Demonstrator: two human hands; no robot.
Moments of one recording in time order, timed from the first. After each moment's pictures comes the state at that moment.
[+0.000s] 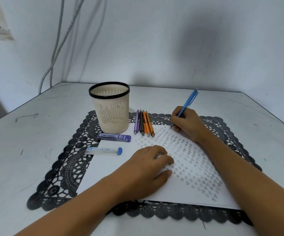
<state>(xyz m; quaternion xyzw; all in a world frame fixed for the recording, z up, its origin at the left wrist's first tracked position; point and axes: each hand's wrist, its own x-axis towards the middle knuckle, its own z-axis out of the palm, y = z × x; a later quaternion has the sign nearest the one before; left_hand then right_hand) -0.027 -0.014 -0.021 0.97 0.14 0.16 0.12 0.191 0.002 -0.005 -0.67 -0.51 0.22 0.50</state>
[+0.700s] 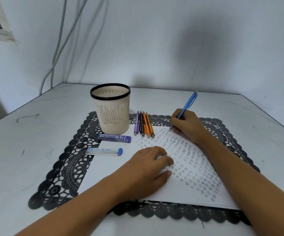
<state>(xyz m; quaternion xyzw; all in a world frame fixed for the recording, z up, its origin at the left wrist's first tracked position) -0.026 -0.014 -0.023 0.97 0.14 0.16 0.10 0.192 0.002 -0.007 -0.66 -0.51 0.23 0.51</state>
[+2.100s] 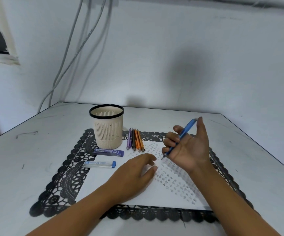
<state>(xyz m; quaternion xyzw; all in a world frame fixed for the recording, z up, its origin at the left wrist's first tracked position) -0.028 -0.022 -0.007 0.91 0.23 0.23 0.26 0.141 -0.072 0.035 -0.29 -0.20 0.56 0.75</state>
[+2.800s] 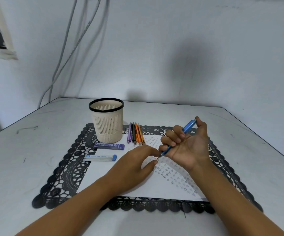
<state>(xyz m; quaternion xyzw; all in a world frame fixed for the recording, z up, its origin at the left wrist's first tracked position) -0.027 -0.016 -0.011 0.91 0.15 0.31 0.23 0.130 -0.080 0.030 -0.26 -0.19 0.59 0.74</state>
